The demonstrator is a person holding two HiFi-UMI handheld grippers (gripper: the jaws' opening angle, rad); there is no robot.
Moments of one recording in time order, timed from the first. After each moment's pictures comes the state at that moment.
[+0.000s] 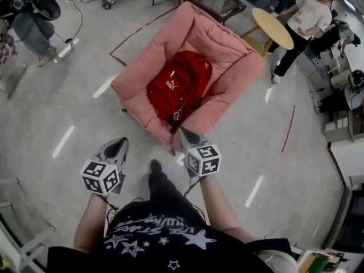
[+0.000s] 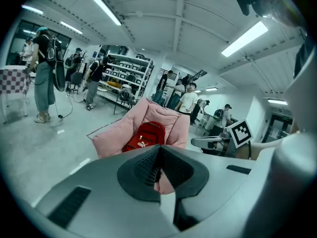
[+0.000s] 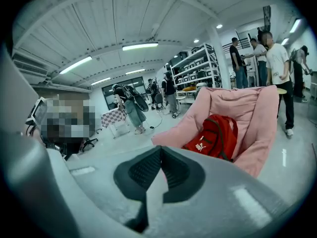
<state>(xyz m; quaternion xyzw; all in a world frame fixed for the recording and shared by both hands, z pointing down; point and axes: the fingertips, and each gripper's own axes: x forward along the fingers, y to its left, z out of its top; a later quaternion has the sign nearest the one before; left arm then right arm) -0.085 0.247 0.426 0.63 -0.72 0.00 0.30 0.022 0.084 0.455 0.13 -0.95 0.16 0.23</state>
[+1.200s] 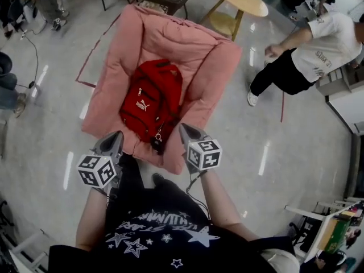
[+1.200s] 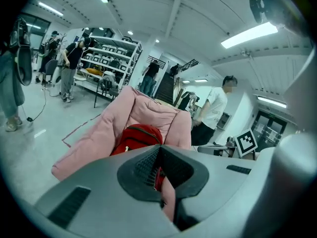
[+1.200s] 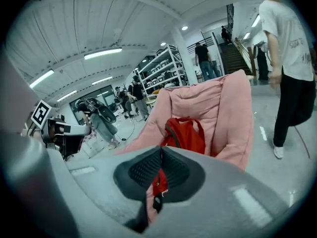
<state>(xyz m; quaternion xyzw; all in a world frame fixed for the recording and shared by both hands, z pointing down) -0.151 0.001 0.451 0.69 -0.64 0.04 0.34 0.030 -0.122 0.498 0.28 -0.90 0.24 0.21</state>
